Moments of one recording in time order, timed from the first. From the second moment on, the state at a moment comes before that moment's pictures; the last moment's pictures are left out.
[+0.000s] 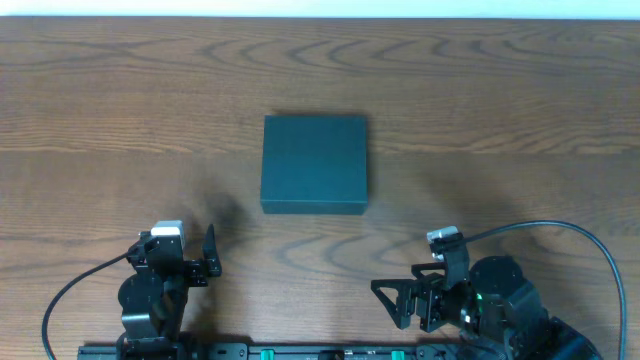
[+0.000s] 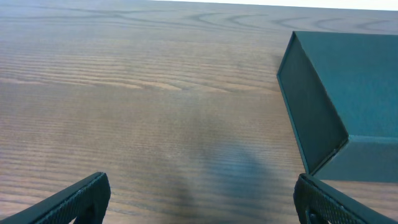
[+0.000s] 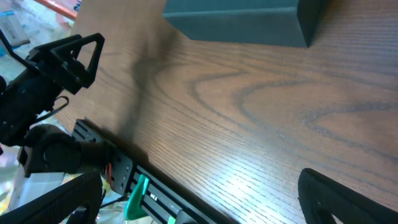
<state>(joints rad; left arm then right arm) 0.05 0.01 0.15 -0.54 0.06 -0.02 0.65 0.44 0.62 -0.87 -0.29 0.63</state>
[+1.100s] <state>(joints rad) 0.05 0.01 0.15 -0.53 0.06 -0.02 0.49 0.22 0.45 -0.68 -0.05 0.10</state>
